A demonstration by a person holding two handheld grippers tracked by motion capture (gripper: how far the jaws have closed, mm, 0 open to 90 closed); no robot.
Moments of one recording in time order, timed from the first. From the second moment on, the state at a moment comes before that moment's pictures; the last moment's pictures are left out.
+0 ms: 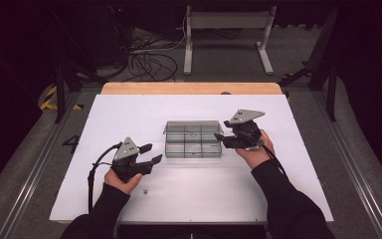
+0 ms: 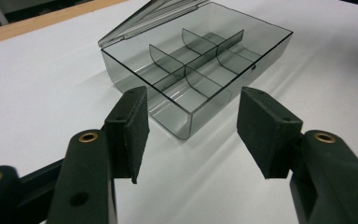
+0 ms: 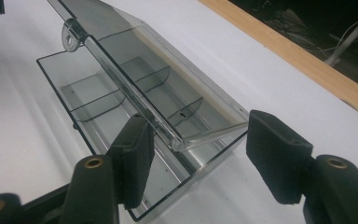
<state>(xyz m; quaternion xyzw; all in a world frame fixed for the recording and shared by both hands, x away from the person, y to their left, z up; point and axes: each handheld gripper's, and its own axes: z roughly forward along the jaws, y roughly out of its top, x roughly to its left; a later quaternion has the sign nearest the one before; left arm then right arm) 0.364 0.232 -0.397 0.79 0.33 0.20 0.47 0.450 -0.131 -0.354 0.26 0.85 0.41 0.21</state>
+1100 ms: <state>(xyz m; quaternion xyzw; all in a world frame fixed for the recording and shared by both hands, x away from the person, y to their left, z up) 0.346 0.285 -0.421 0.76 0.37 0.22 0.49 0.491 -0.128 -0.320 0.27 0.84 0.42 0.20</state>
